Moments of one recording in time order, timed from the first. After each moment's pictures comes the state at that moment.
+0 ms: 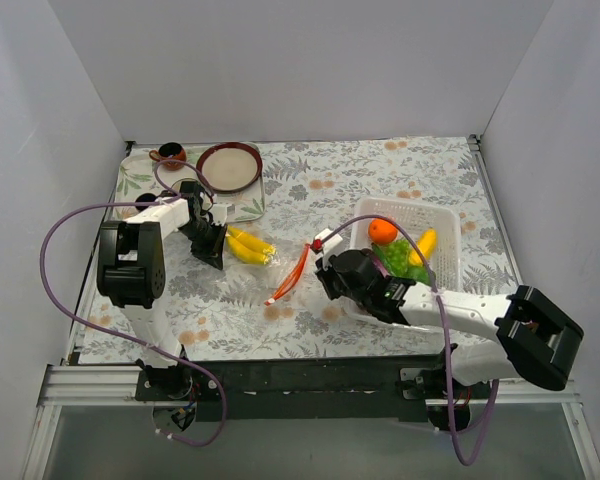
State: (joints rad) left arm -0.07 1.88 1.19 -0.79 0.33 0.26; right arm 1.00 1.32 0.63 0.15 0.21 0.13
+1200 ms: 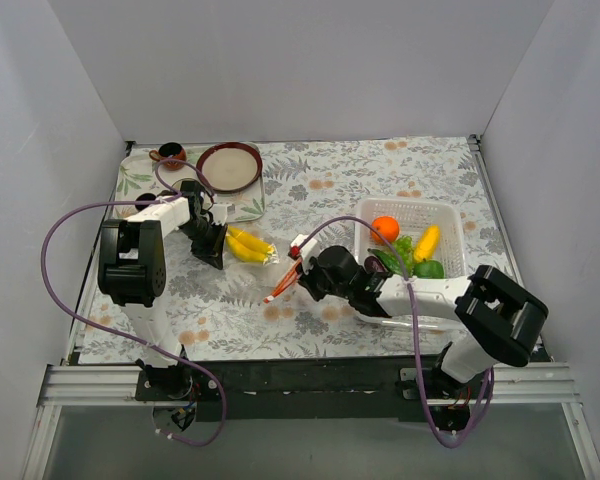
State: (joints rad) left arm -0.07 1.90 1.21 -0.81 0.33 0.25; right arm 1.00 1.53 0.70 0.29 0.00 0.01
